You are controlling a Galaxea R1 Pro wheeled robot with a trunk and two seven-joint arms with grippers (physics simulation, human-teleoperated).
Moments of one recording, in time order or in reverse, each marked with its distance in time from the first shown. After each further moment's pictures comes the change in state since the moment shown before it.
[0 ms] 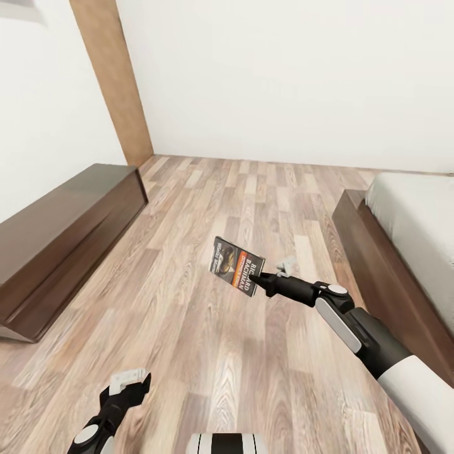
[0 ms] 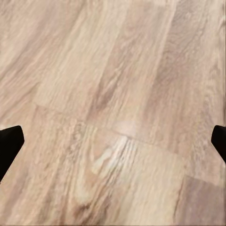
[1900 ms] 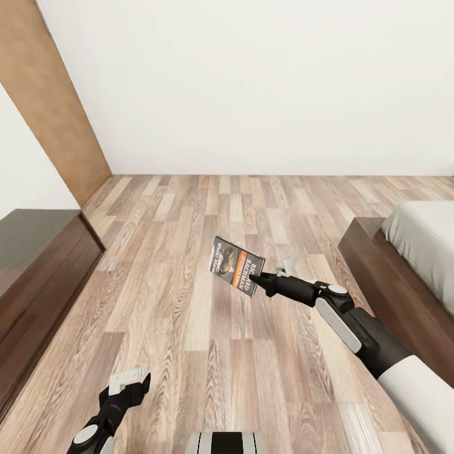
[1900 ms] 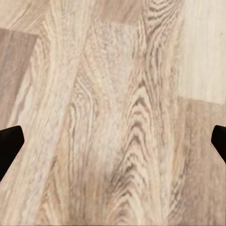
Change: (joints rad) left arm 0.000 0.002 0.001 0.000 0.000 0.000 0.000; right arm 0.000 0.000 -0.001 0.000 0.000 -0.001 0.002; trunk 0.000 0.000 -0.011
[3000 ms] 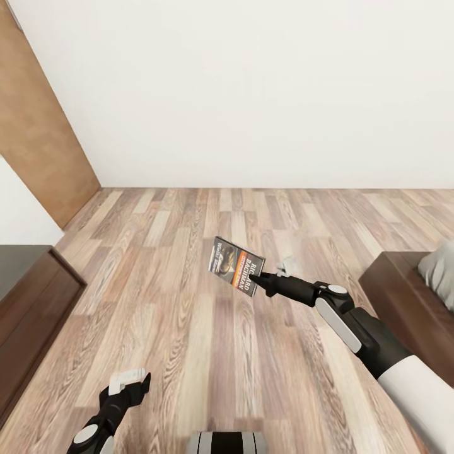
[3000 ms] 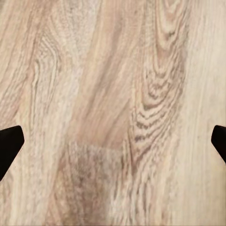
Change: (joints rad) left arm 0.000 0.000 0.000 -0.002 0.001 0.000 0.000; right arm 0.000 0.000 0.000 0.000 0.000 0.000 -0.003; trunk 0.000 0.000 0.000
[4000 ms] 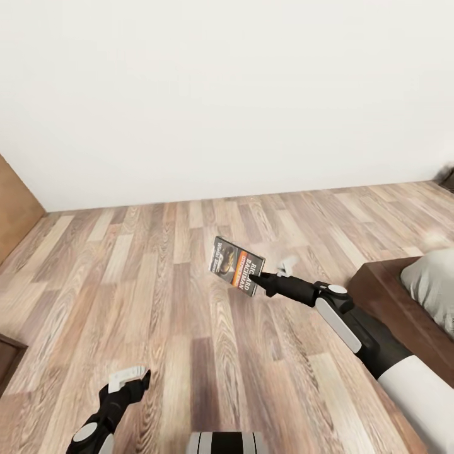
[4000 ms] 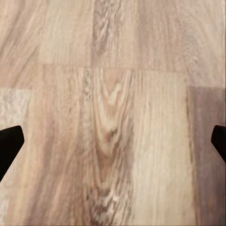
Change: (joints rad) left arm 0.000 -0.003 0.006 -0.018 0.006 -0.001 0.003; right arm 0.000 0.000 0.000 0.000 0.000 0.000 -0.001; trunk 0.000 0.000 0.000
